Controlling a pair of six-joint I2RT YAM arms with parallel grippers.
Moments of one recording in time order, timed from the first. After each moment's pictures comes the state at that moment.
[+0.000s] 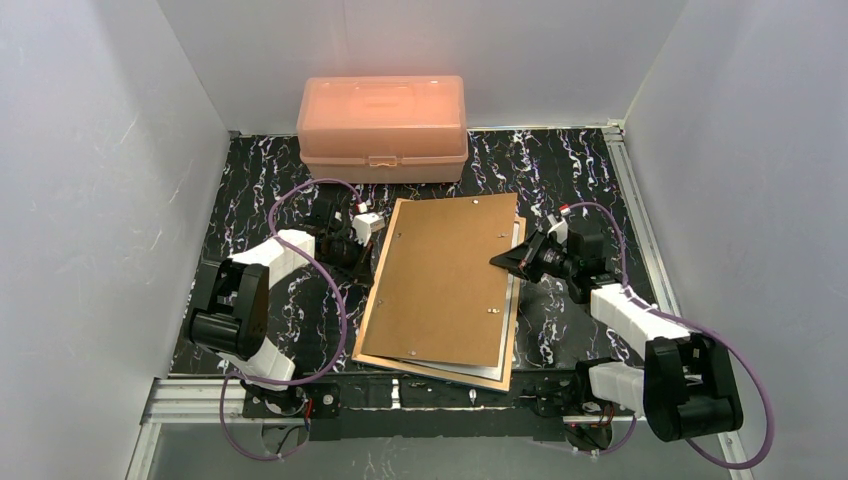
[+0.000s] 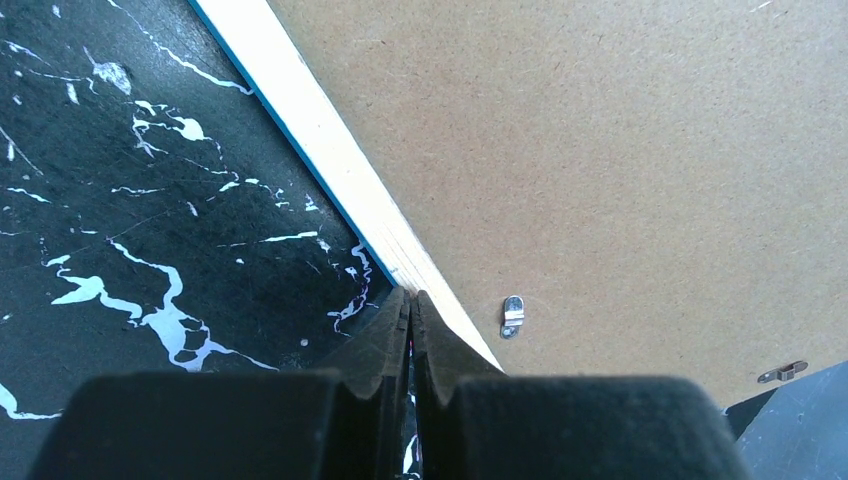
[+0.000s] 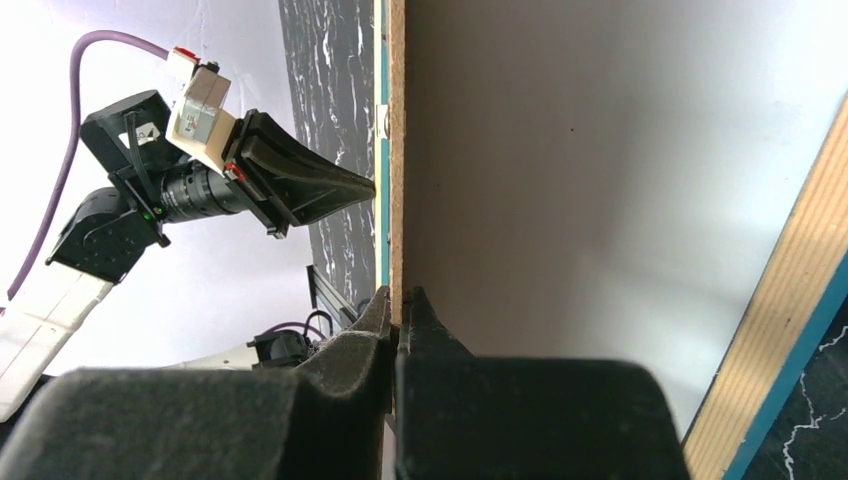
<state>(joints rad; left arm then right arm) -0.26 1.59 0.86 -0.48 0.58 0.29 0.20 1.17 0.45 0.18 -0.68 0.97</state>
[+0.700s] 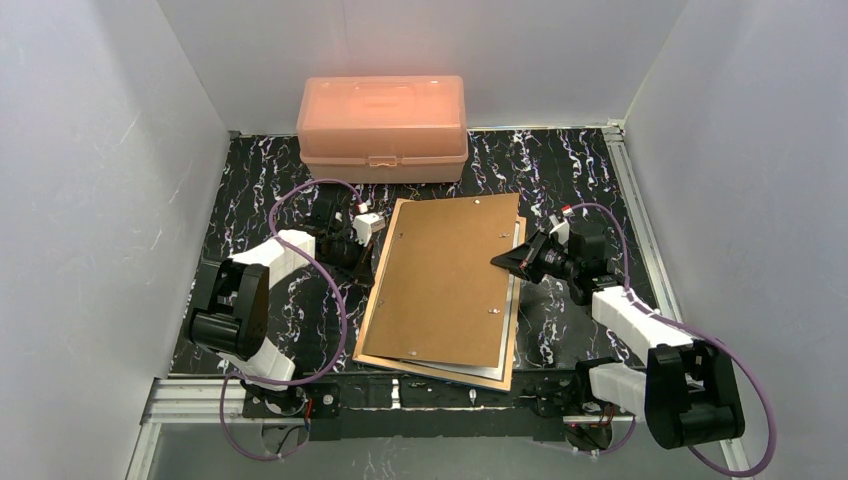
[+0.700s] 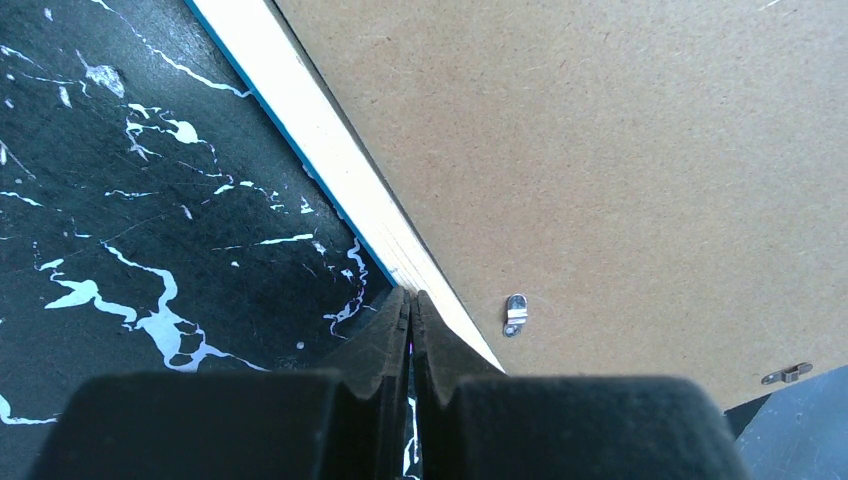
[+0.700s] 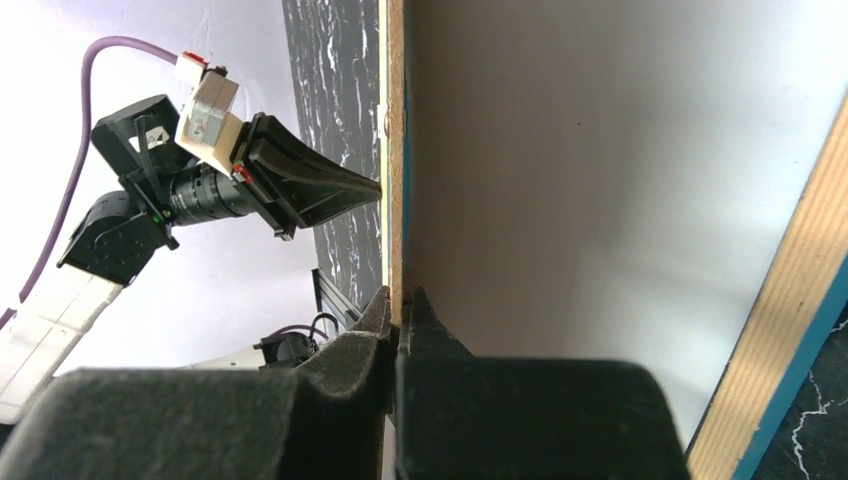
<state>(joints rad) -0.26 1.59 0.86 -0.48 0.59 0.29 0.21 1.11 0.44 0.16 -0.67 0.99</state>
